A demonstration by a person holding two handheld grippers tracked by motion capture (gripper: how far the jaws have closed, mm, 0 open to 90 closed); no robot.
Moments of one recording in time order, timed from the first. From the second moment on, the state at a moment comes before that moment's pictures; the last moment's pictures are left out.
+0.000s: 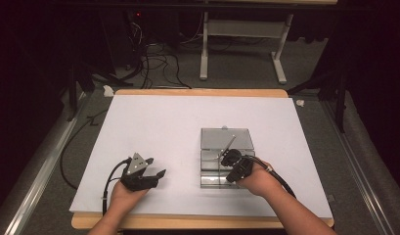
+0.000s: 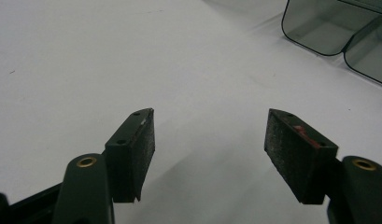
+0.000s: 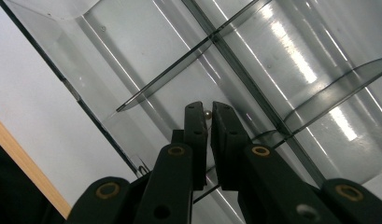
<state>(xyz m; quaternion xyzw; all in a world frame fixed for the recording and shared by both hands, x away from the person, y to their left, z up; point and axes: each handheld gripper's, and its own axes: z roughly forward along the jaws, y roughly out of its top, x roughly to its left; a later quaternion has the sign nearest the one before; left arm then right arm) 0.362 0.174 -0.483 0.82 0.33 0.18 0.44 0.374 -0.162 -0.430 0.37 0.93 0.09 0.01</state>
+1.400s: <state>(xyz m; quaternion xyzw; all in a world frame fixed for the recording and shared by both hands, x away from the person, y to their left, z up) 0.361 0.174 -0.483 0.82 0.33 0.19 0.44 0.364 -0.225 -0.387 0.43 0.90 0.10 0.04</state>
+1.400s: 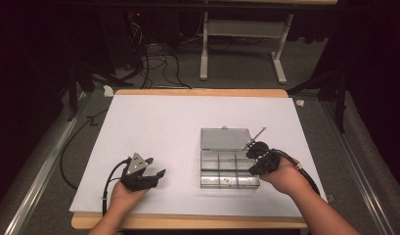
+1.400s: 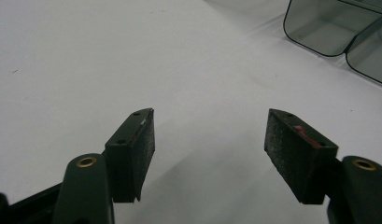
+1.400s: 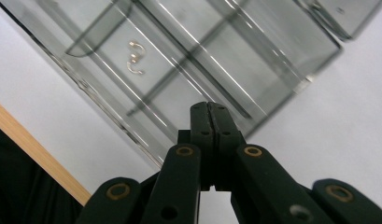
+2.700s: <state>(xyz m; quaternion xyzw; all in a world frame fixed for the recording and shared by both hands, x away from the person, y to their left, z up) 0.361 0.176 -0.483 0.81 0.33 0.18 0.44 0.354 -0.313 -0.425 0.52 0.84 0.11 0.07</state>
